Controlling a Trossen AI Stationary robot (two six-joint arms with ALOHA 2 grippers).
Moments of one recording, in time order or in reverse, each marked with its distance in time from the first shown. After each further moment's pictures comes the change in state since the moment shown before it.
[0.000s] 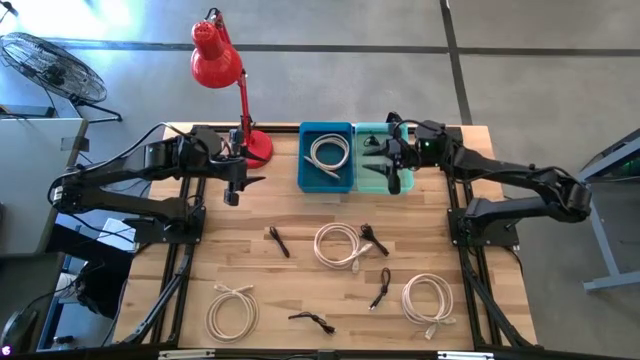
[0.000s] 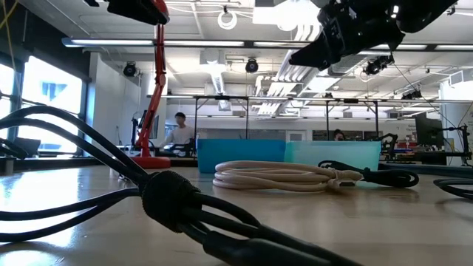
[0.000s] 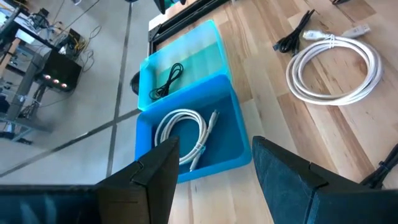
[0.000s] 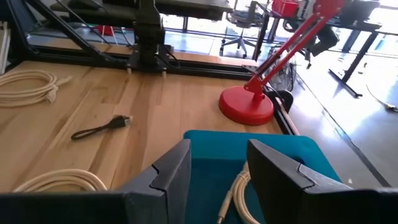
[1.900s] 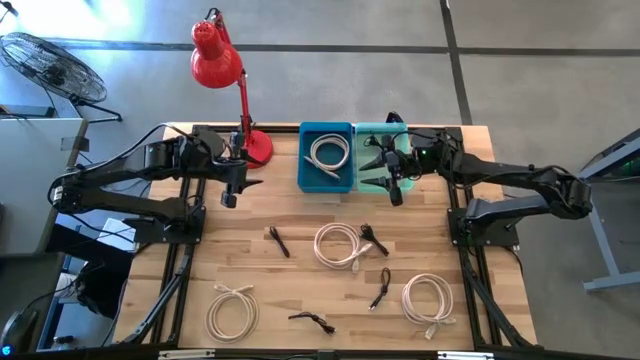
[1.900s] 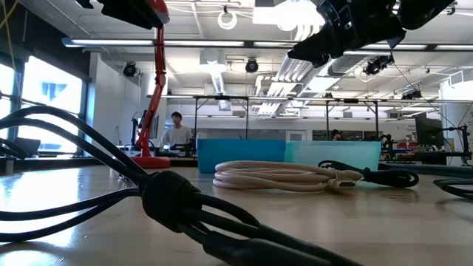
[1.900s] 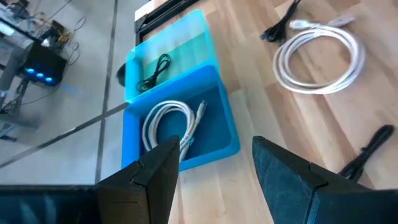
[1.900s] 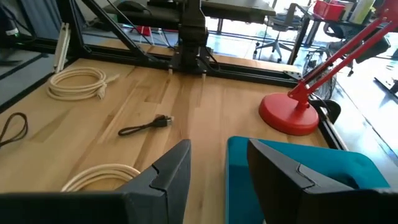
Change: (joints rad) left arm 0.000 0.000 0.000 -0.055 0.024 -0.005; right arm 0.093 0.001 0.000 -0.020 -0.053 0.001
